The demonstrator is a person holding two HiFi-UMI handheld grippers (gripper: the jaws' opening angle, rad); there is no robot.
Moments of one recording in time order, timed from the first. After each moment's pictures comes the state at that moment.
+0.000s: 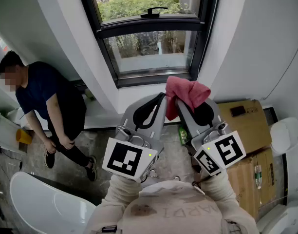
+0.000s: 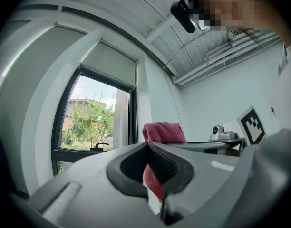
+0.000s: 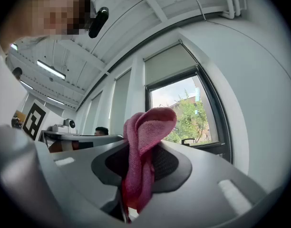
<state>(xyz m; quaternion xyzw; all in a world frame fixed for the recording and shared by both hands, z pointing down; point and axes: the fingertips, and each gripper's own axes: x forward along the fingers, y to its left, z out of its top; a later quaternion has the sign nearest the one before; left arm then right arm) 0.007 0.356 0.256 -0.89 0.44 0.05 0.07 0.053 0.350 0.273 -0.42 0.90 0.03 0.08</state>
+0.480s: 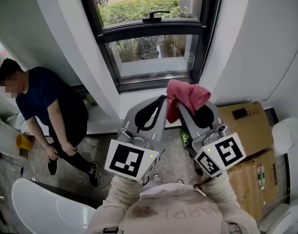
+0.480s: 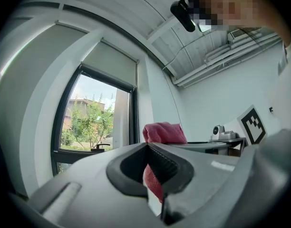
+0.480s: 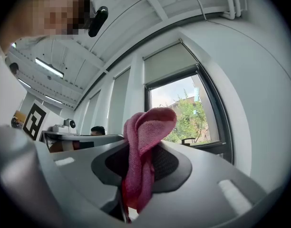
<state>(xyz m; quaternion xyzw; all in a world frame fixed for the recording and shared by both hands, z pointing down) -0.014 0.342 0.257 -0.89 0.44 0.06 0.07 0.033 0.337 0.277 -0.43 0.90 0.03 0.08</state>
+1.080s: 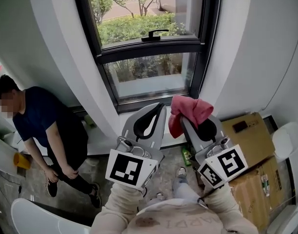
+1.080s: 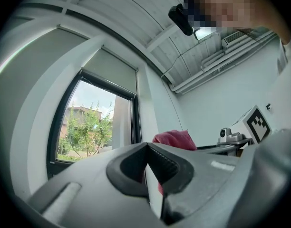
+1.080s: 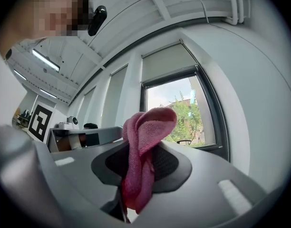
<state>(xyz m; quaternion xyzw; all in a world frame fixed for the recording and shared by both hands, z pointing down) -0.047 0.296 0.235 -0.90 0.42 0.10 0.11 0.016 0.300 0.273 -0.46 0.88 0.04 0.07</state>
